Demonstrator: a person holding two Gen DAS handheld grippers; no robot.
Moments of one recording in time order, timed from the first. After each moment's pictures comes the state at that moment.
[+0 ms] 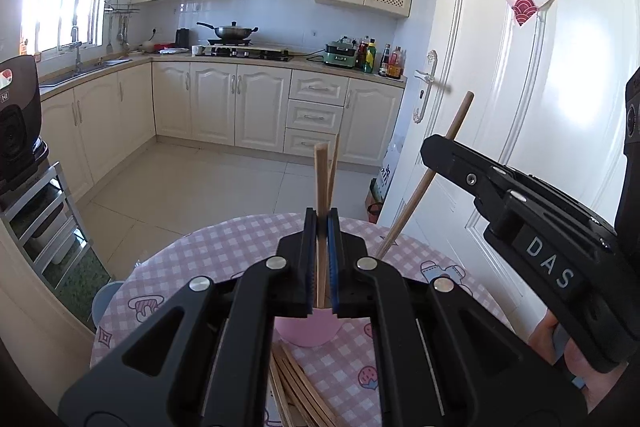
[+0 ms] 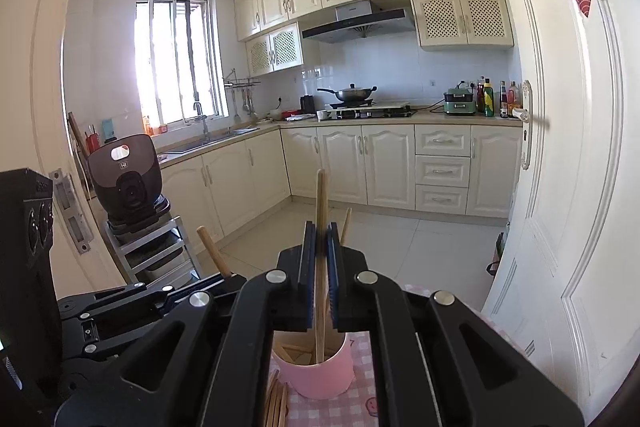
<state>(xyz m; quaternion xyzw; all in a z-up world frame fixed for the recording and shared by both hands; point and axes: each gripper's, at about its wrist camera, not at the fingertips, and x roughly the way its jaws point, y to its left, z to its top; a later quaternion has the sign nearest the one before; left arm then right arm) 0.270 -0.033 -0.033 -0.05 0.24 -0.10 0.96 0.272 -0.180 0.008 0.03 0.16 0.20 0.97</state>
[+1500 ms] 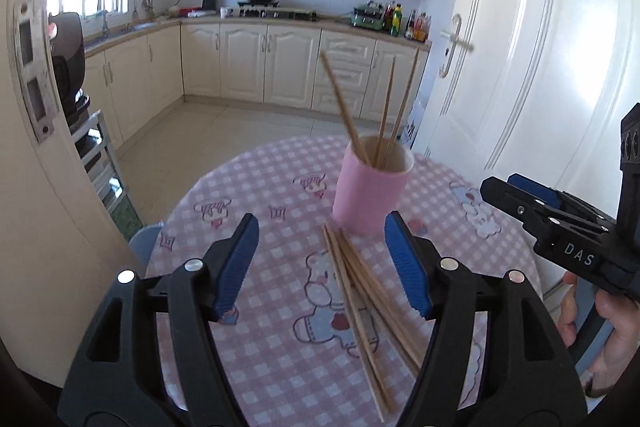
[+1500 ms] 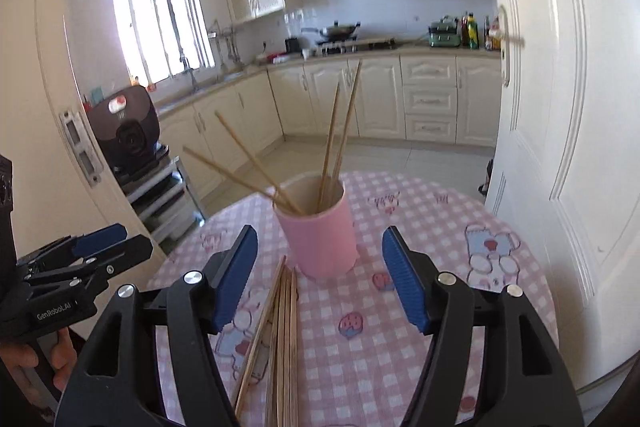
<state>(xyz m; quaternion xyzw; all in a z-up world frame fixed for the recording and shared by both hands) 0.182 0.029 -0.074 -0.05 0.33 -0.06 0.94 0.210 -0.180 -0.058 0.03 0.31 0.19 0.93</state>
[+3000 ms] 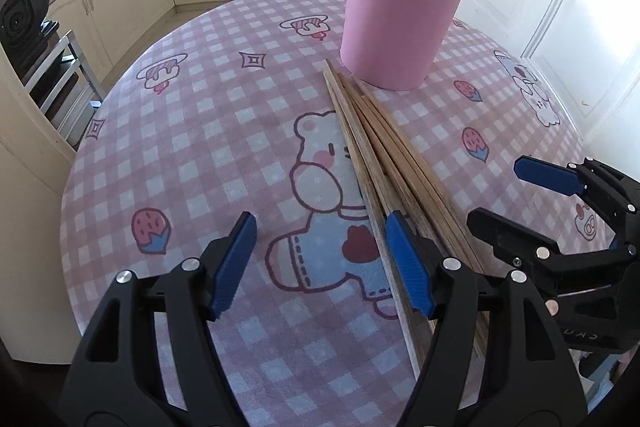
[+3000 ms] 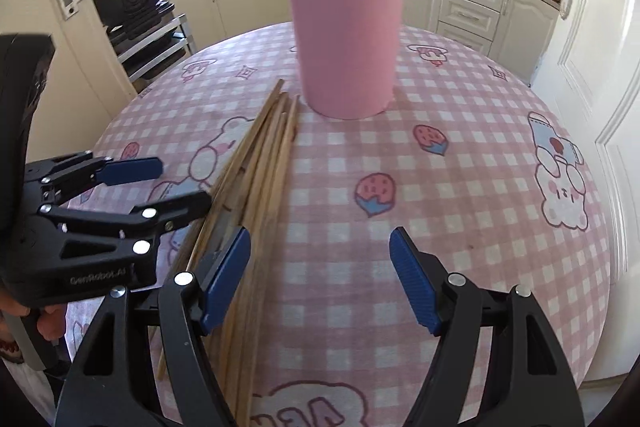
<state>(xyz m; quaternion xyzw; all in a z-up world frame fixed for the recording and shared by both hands) 0.225 -0.008 -0.198 -0.01 0.48 -0.06 0.87 0.224 -0.155 -0.162 -0.07 0.45 0.21 0.87</state>
